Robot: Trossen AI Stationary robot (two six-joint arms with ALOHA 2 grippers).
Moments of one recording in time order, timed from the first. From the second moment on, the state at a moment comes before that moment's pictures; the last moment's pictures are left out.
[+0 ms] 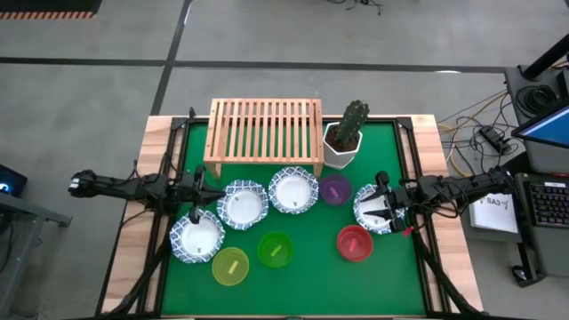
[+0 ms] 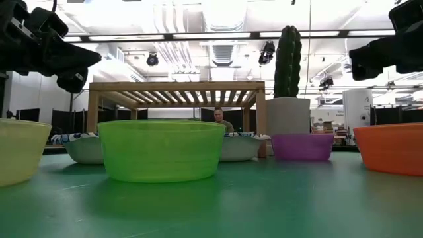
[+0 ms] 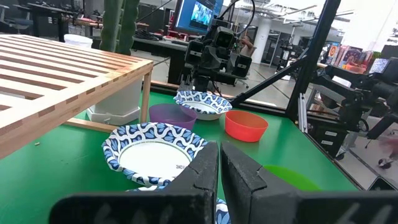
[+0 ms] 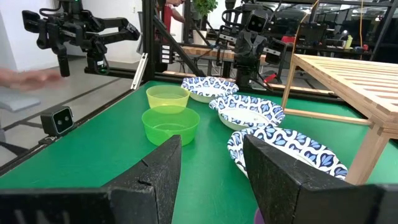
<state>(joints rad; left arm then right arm) -0.16 0.06 0.02 0.03 -0.18 -0.20 0.20 0.08 0.02 -0.01 -0.02 -0.08</state>
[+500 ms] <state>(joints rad) -0.16 0.06 0.02 0.08 -0.18 -0.22 0.20 0.08 0.02 0.09 -0.01 0.20</state>
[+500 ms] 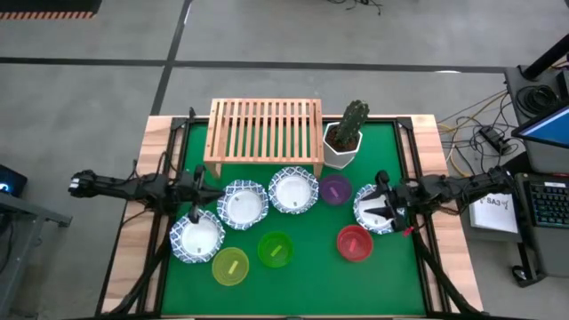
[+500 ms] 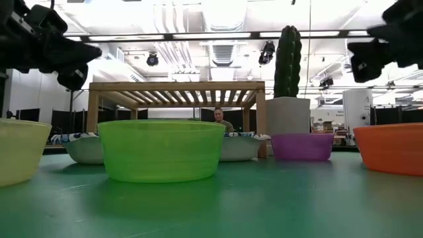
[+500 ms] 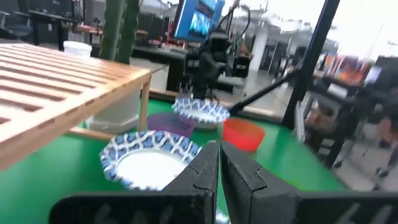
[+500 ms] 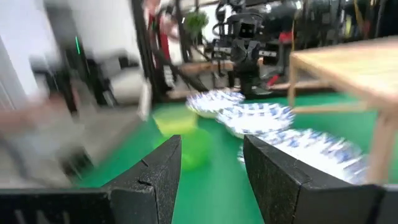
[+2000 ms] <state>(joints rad) -0.16 0.06 0.02 0.77 -0.23 -0.09 0.20 0.95 0.92 -0.96 0.10 1.32</state>
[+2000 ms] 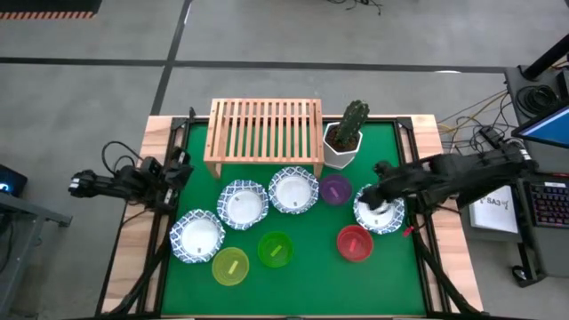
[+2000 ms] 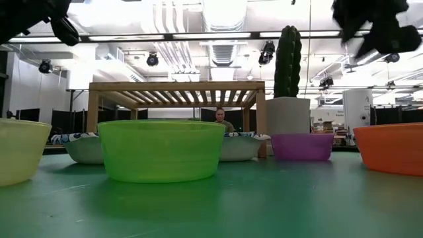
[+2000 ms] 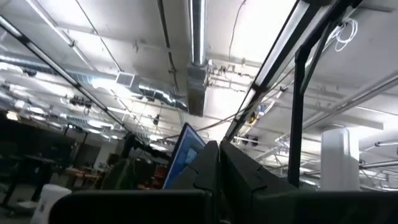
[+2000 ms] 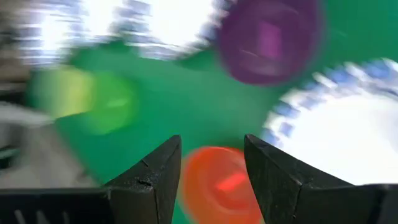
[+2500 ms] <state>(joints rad) -0.16 0.06 0.02 0.82 -0.45 0.20 0.20 1.28 1.05 -1.12 0.01 1.44</state>
